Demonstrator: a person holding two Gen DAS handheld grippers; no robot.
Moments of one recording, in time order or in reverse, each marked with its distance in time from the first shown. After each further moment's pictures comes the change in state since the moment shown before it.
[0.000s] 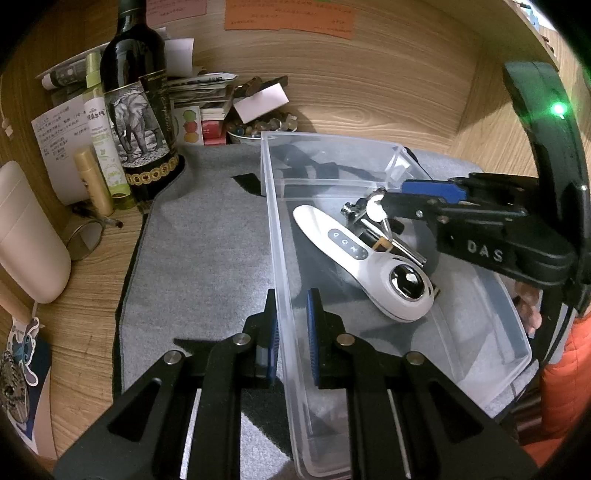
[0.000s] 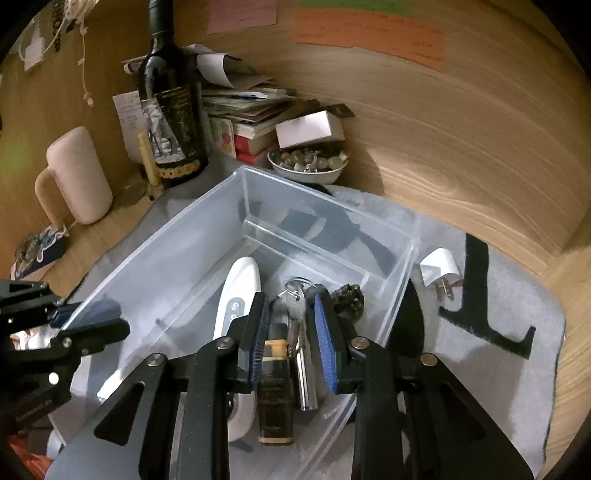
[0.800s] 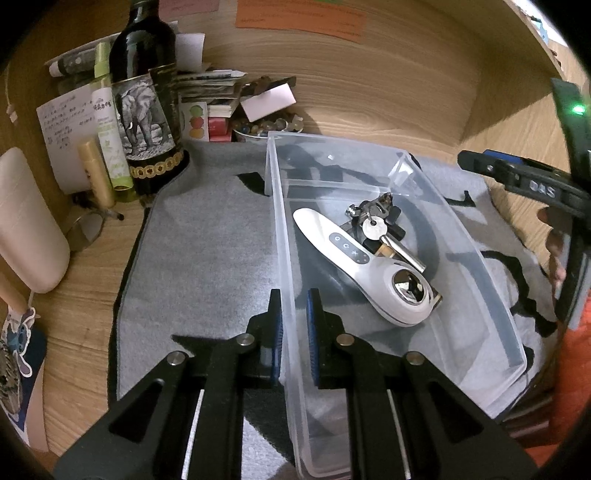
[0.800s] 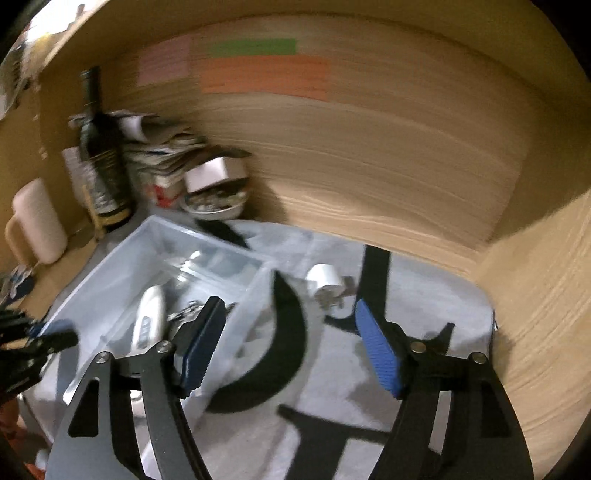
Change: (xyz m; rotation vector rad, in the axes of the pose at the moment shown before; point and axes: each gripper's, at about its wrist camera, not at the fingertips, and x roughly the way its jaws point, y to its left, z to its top) left arm -0.001 0.007 0.000 -0.051 -0.004 -0.013; right arm -0.055 -0.077 0.002 0.119 -0.096 -0.182
